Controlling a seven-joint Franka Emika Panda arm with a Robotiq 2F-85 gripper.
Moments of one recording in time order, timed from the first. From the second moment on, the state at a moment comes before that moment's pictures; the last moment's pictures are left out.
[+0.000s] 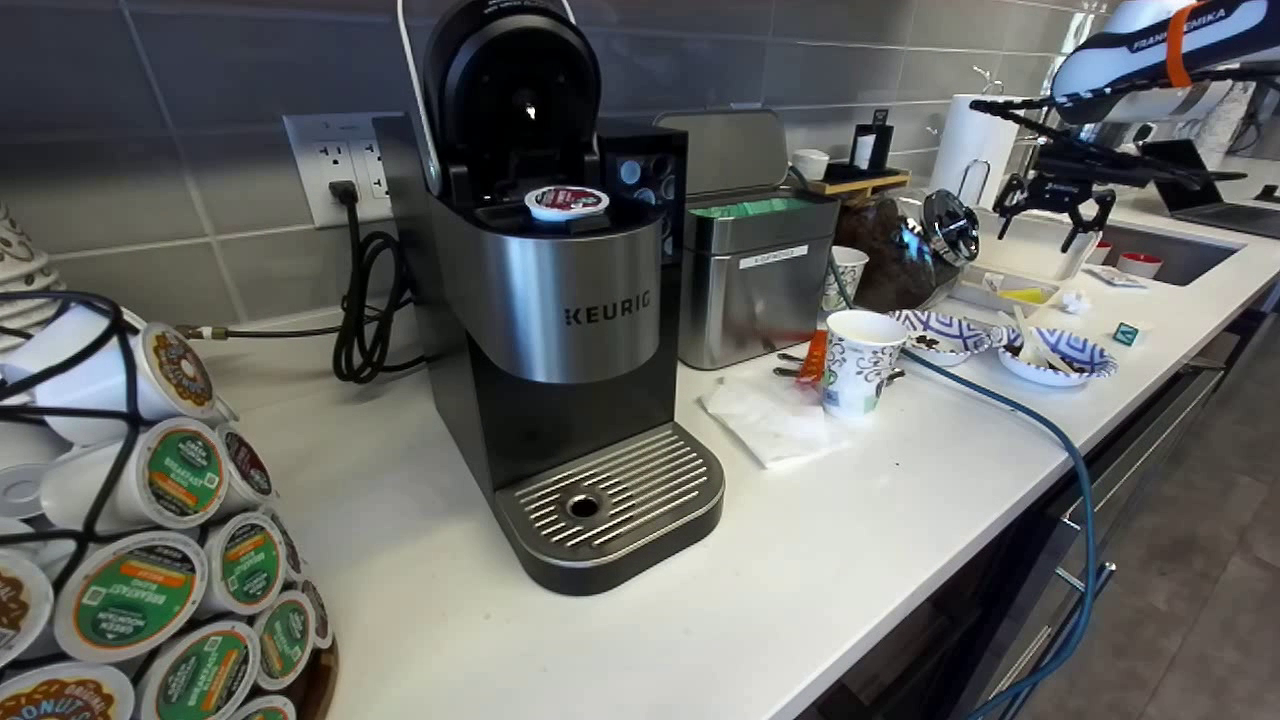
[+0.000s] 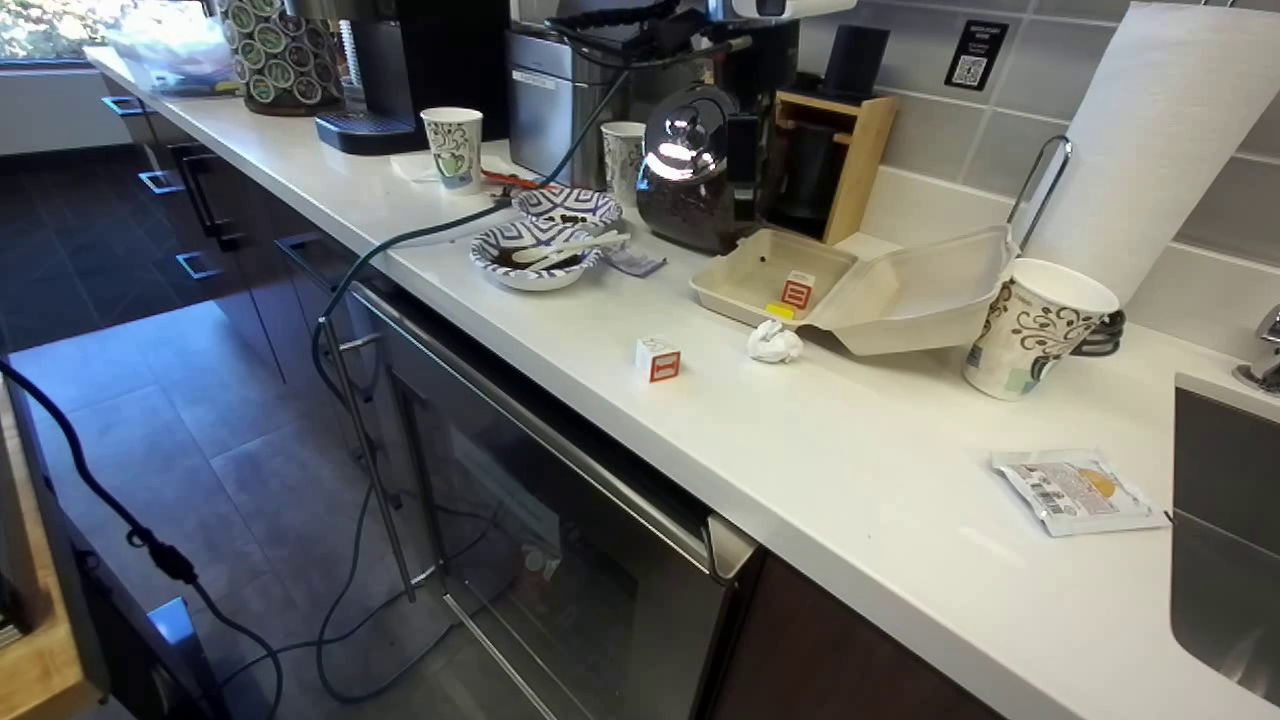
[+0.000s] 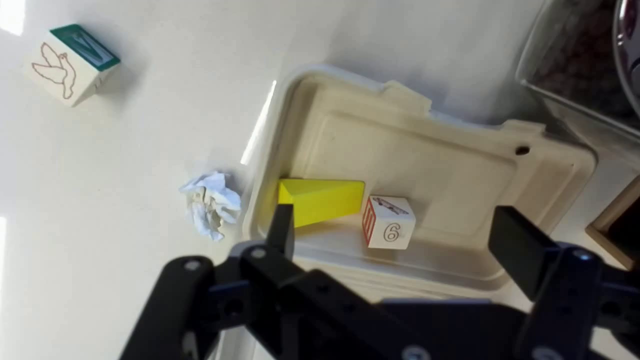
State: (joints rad) arm -0.32 0.79 -0.32 -1.13 0.21 2.09 0.51
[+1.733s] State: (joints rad) arm -0.46 1.10 -0.22 -0.73 0.21 2.02 0.61
